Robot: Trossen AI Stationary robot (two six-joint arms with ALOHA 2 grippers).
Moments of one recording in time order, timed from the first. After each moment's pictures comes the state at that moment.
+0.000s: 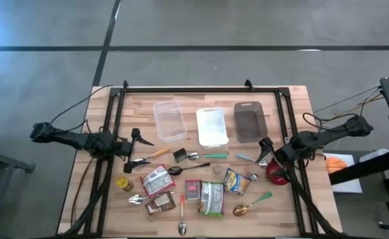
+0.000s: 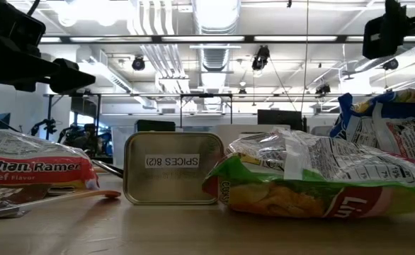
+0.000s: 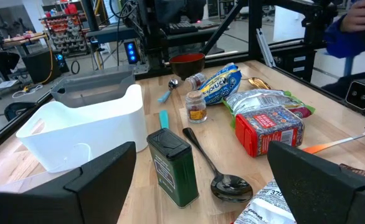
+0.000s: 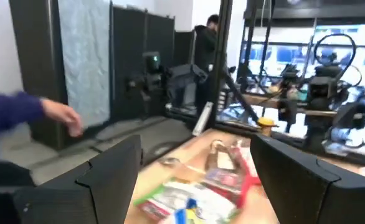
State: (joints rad) left arm -0.20 0.19 0.00 0.02 -0.07 0.12; right arm 0.31 0.25 0.01 0.38 -0.26 0.04
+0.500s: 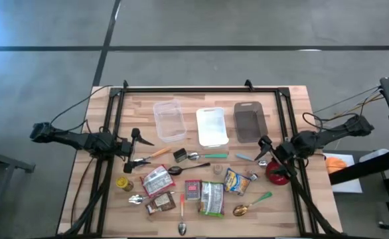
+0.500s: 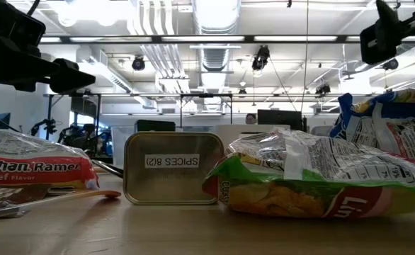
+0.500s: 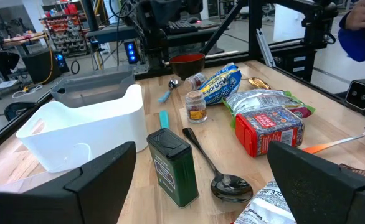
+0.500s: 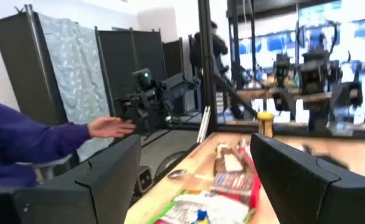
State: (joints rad) left arm -0.20 0.19 0.00 0.02 -0.07 0.12; right arm 0.31 0.28 0.01 0.44 -0.20 0.21
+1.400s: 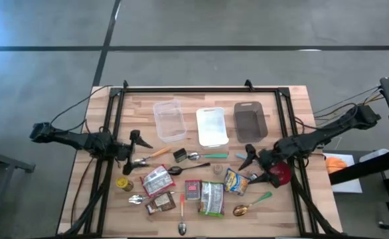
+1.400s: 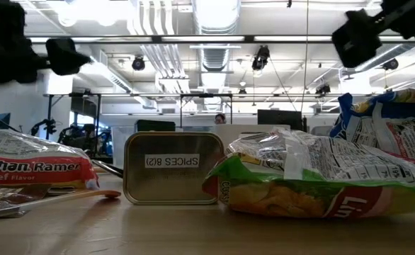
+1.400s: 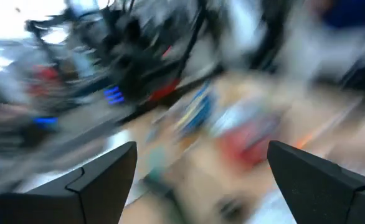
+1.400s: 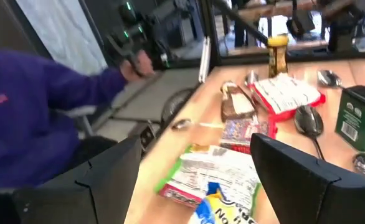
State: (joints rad) left arm -0.20 0.19 0.00 0.12 0.11 0.35; right arm 0.36 0.91 0.31 0.42 -0.18 0.26
